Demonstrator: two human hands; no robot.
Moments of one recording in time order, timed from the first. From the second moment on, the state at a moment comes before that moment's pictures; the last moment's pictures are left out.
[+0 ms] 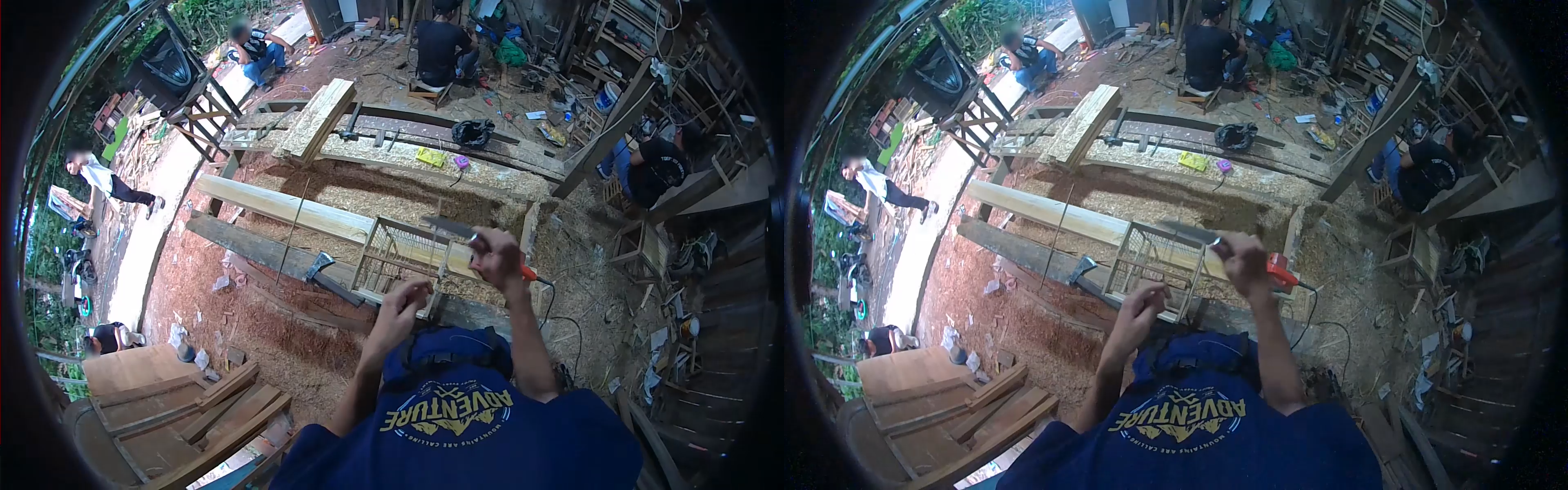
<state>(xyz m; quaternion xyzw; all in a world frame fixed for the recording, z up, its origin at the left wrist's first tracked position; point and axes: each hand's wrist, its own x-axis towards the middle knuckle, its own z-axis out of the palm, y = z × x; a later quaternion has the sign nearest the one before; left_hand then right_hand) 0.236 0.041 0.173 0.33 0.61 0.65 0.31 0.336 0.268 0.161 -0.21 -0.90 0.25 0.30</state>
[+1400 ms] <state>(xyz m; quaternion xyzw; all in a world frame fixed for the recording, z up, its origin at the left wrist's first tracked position) 0.221 0.059 0.129 0.23 0.78 0.51 0.29 0.280 0.192 0.101 -0.26 -0.61 0.73 0.18</state>
